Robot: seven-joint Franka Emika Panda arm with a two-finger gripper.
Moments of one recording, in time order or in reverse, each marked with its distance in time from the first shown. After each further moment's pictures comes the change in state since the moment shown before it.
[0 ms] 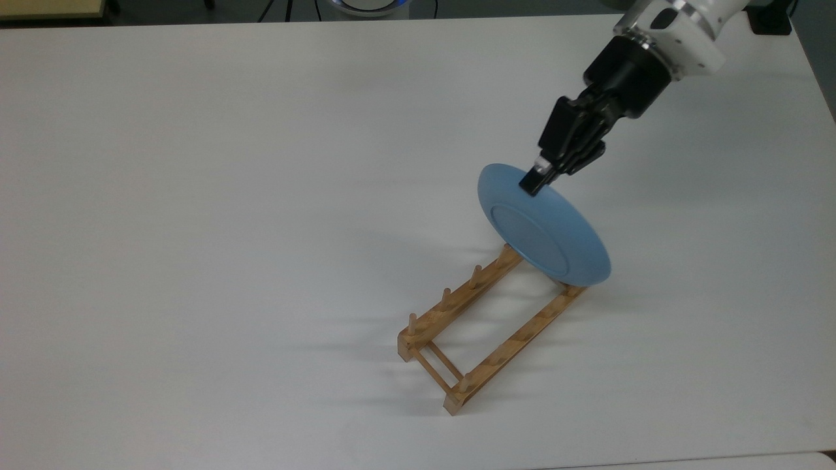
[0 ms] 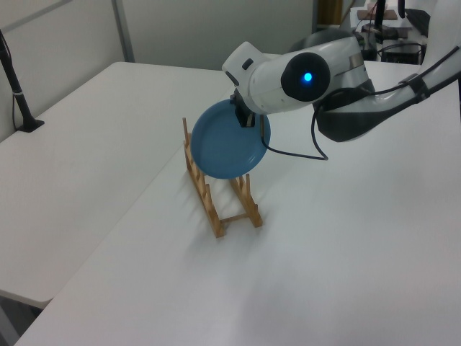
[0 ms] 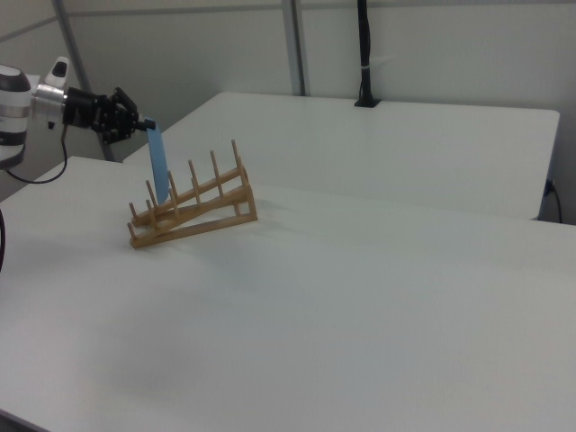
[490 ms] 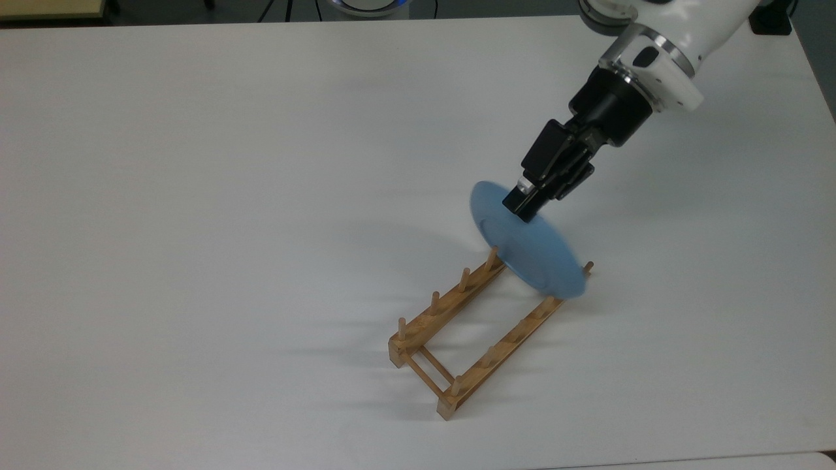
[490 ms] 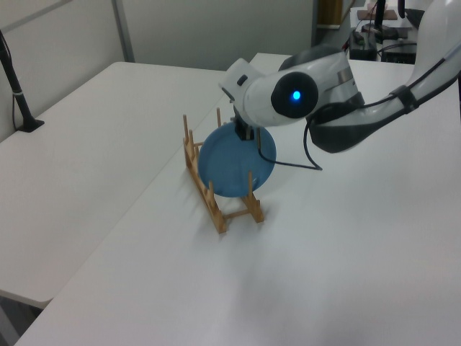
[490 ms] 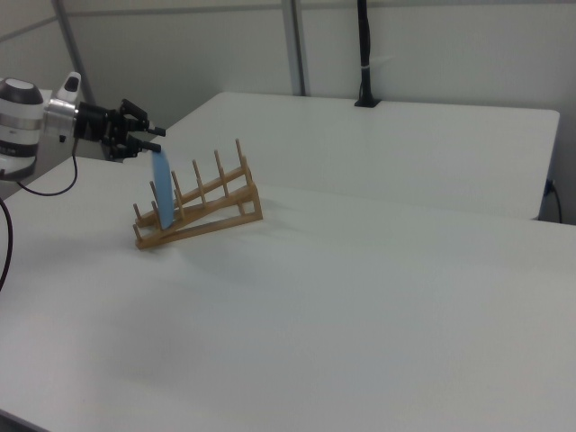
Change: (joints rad) arm -0.016 0.051 0.003 -0.001 -0.011 0.014 0.018
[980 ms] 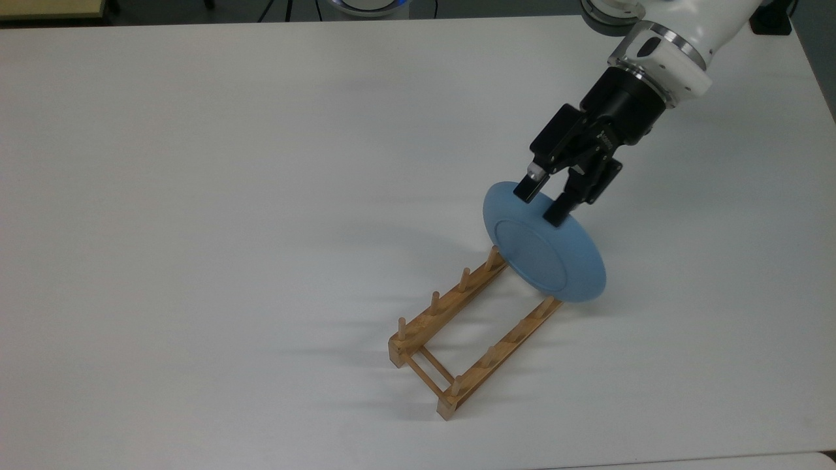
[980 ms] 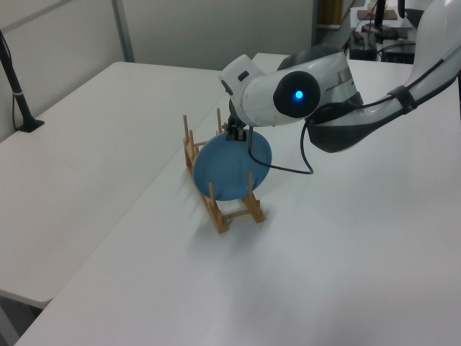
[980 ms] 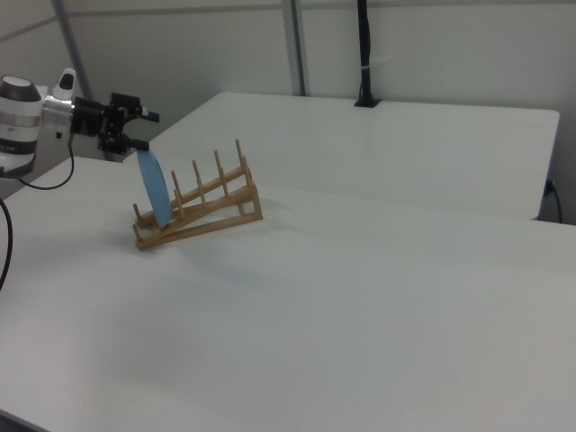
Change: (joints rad) arm 0.000 0.005 0.006 0.022 -0.018 0.042 0.180
